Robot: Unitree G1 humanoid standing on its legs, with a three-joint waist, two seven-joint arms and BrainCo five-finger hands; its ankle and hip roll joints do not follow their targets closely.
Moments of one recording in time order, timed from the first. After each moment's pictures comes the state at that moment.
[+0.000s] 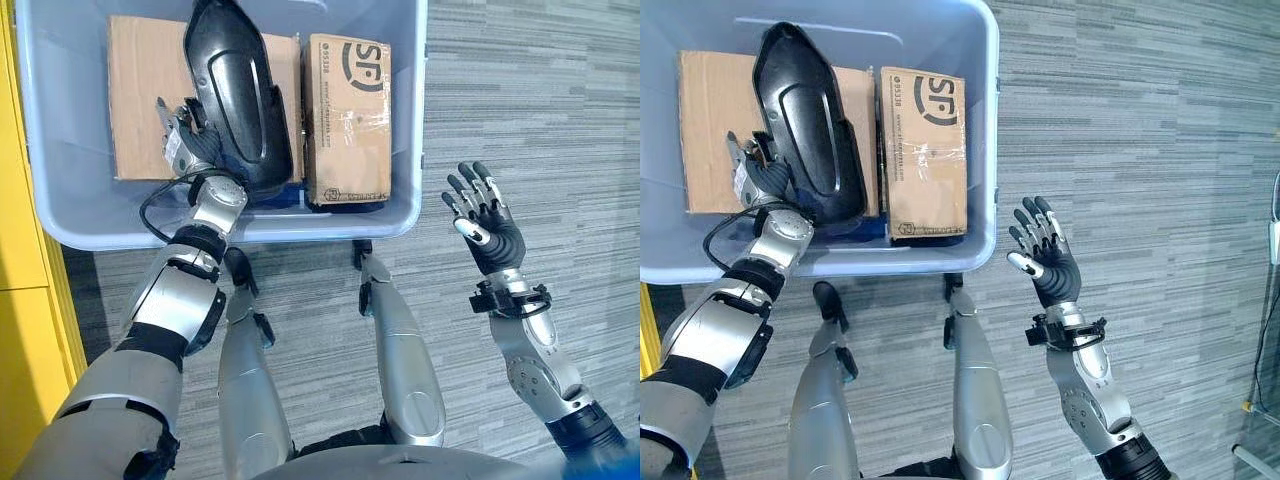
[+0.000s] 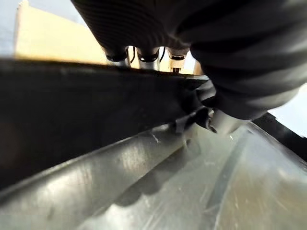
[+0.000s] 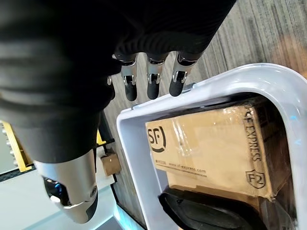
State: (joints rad) left arm -1.05 0.45 -0.39 1.20 -0.09 -0.04 0.78; right arm -0.04 -0.49 0.31 -0.20 0.81 -0.34 -0.08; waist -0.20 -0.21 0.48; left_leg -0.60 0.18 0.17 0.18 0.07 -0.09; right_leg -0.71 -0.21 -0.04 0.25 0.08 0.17
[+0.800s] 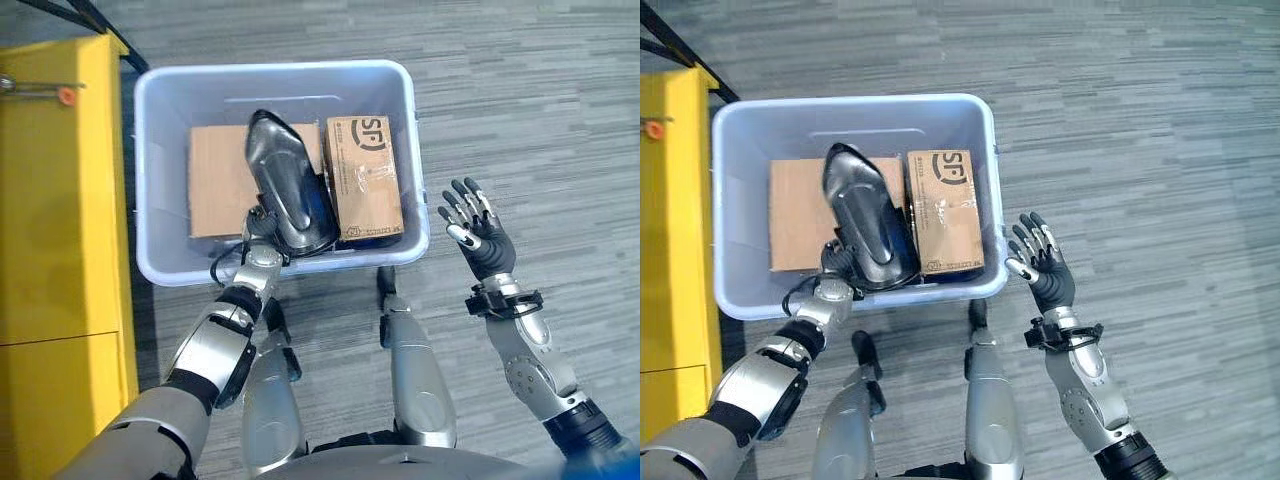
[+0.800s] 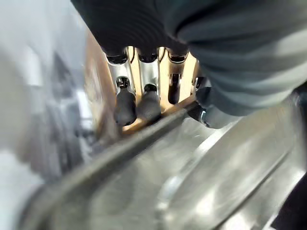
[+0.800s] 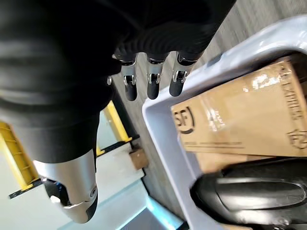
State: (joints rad) left arm -0.74 0.25 -0.27 1.11 -0.30 -0.04 0.48; right arm -0.04 -0.49 0.32 -0.11 0.83 -0.31 -0.08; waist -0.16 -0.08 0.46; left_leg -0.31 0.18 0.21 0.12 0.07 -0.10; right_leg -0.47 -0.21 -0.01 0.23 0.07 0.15
